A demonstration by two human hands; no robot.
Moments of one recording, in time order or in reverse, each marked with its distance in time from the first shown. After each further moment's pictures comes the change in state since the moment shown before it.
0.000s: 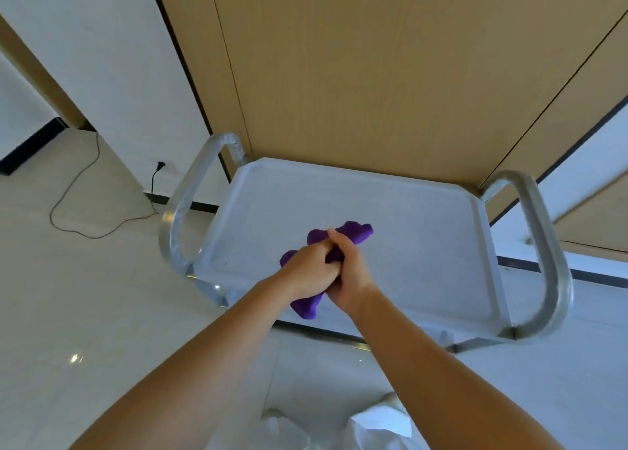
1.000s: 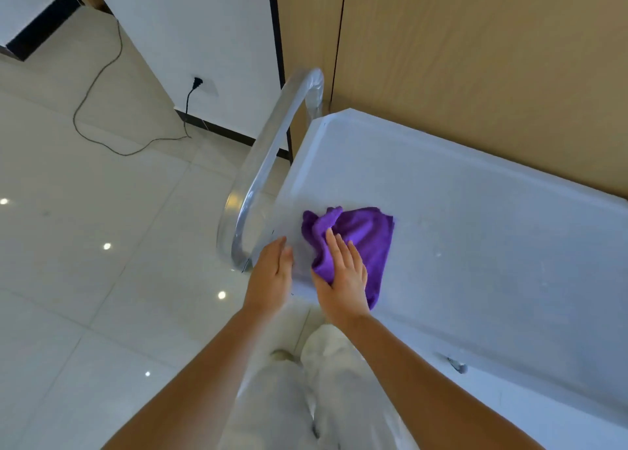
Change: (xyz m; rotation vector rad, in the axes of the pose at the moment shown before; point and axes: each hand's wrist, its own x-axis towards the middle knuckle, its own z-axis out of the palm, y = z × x) left_hand 0.057 -0.246 -0.093 -0.306 0.577 -0.288; right_hand 0.155 0.127 0.080 -1.557 0.058 -0.407
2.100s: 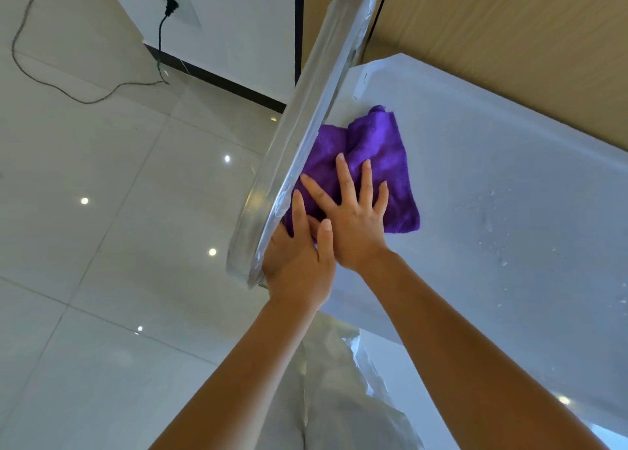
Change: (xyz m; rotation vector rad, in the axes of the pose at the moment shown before) left_hand 0.061 0.011 0.005 0.514 -0.027 -0.042; right_hand 0.127 -0.016 0.038 -0.751 -0.096 -0.242
